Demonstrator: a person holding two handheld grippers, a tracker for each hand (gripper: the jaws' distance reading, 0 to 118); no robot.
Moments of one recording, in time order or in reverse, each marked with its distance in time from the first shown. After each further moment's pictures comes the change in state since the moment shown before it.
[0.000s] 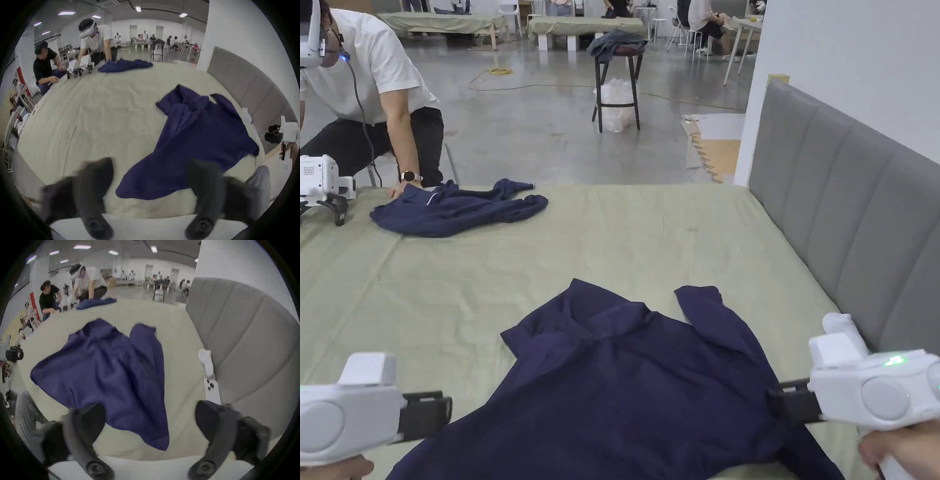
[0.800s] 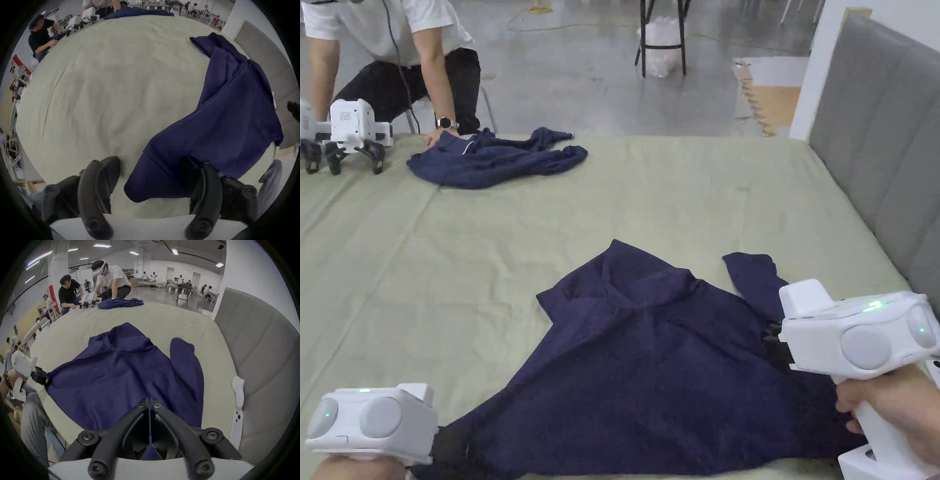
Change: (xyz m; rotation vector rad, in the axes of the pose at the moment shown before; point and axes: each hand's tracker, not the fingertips) left arm -0.043 -0.046 -0.125 -0.420 0.094 0.058; right arm -0.078 0.071 -0.071 -0.009 0.167 0.154
